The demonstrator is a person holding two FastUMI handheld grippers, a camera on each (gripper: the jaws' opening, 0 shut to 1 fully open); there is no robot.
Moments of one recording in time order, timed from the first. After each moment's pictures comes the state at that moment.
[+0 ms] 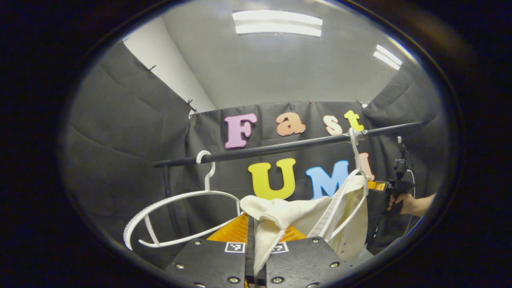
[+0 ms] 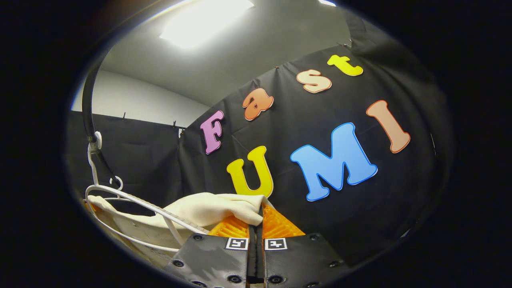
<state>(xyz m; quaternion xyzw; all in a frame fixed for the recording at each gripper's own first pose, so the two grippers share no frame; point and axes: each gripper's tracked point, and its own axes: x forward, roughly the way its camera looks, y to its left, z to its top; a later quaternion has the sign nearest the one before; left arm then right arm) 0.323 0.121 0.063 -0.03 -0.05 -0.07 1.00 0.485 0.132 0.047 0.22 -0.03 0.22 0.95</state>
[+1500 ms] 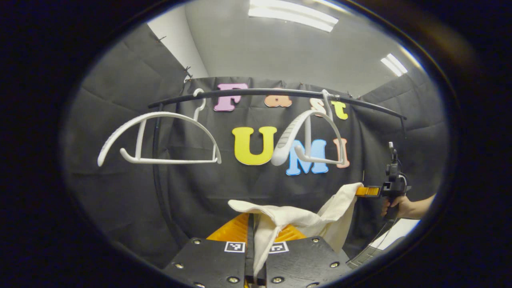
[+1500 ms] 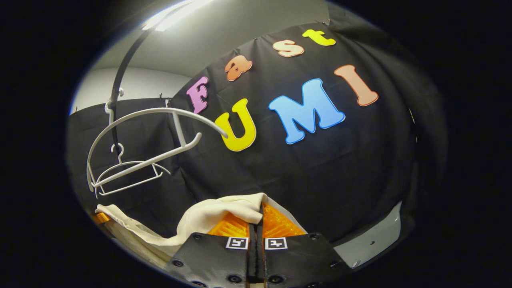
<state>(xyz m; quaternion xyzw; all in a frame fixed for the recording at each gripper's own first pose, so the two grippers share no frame) 0.242 0.078 -0.046 -0.07 0.05 -0.13 0.99 0.338 0.120 -0.082 0.21 0.14 0.20 0.95</state>
